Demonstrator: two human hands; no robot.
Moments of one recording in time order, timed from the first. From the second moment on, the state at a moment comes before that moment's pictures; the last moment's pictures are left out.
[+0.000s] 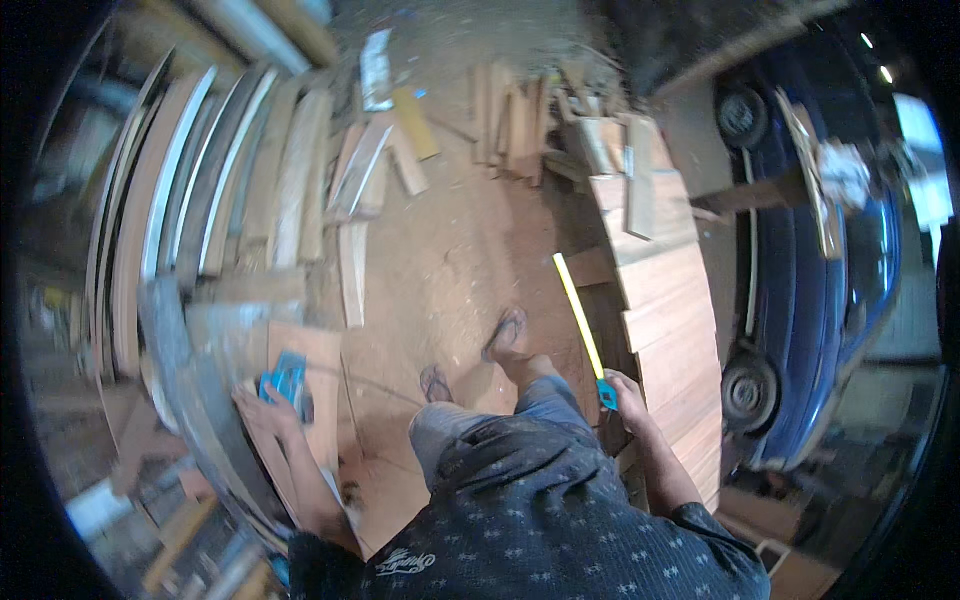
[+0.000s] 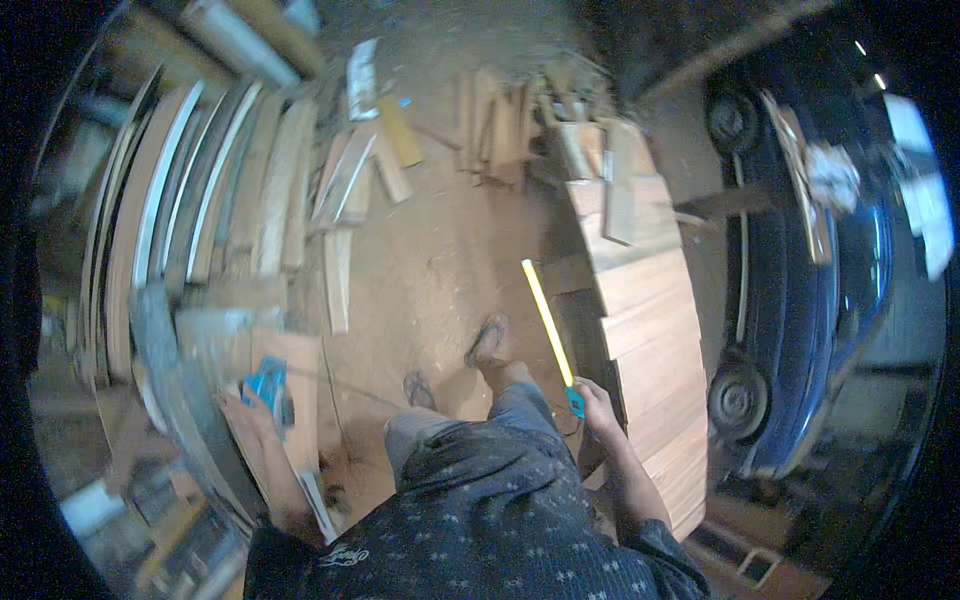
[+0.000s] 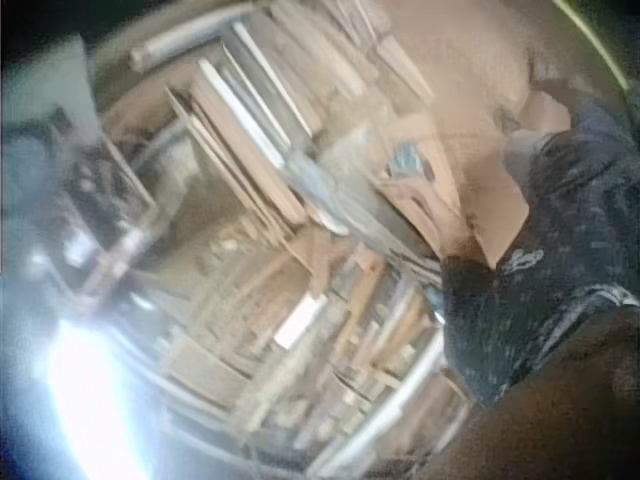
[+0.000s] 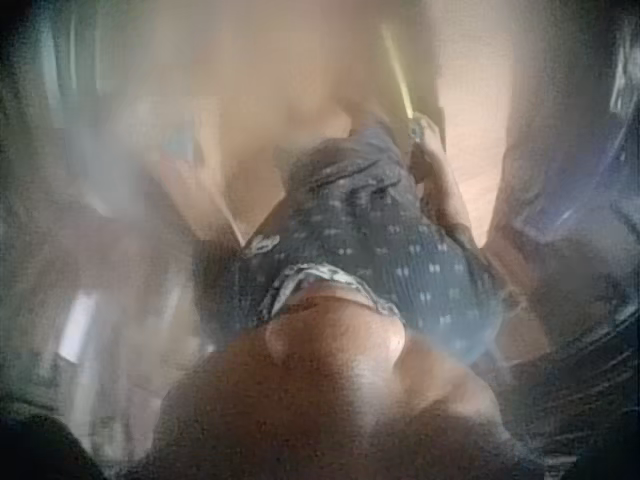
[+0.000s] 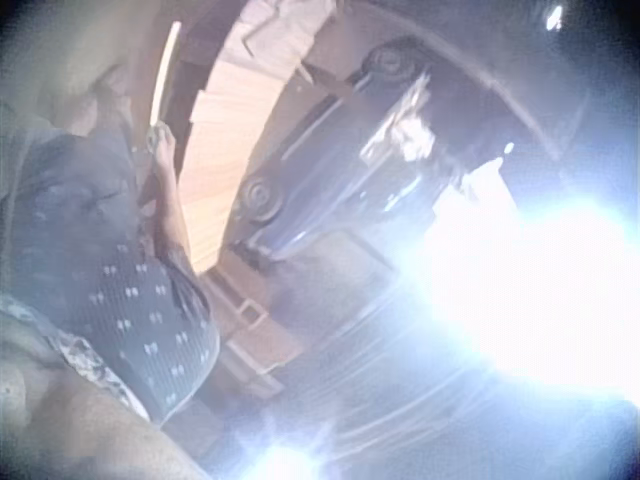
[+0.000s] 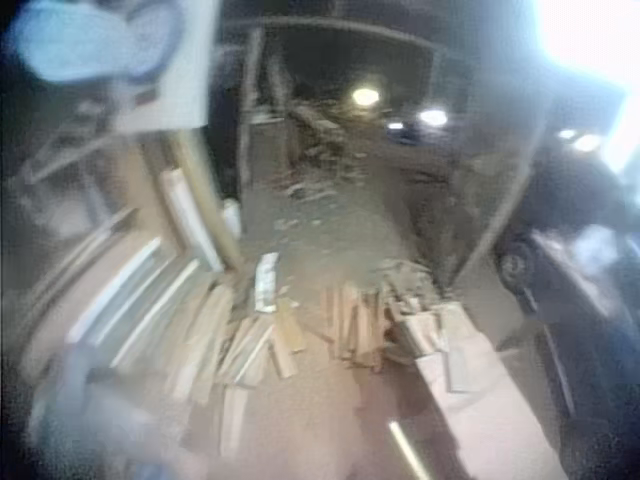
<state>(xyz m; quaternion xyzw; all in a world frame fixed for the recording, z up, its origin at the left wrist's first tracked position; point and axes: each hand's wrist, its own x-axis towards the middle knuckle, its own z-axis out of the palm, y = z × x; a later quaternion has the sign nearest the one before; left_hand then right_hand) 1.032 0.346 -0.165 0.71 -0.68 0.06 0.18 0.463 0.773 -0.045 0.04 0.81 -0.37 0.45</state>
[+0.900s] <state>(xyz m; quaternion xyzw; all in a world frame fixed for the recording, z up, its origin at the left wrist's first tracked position) -0.081 0.494 -0.203 0.46 -0.82 -0.29 -0.15 0.410 0.847 -0.054 0.54 0.65 -0.53 0.07</state>
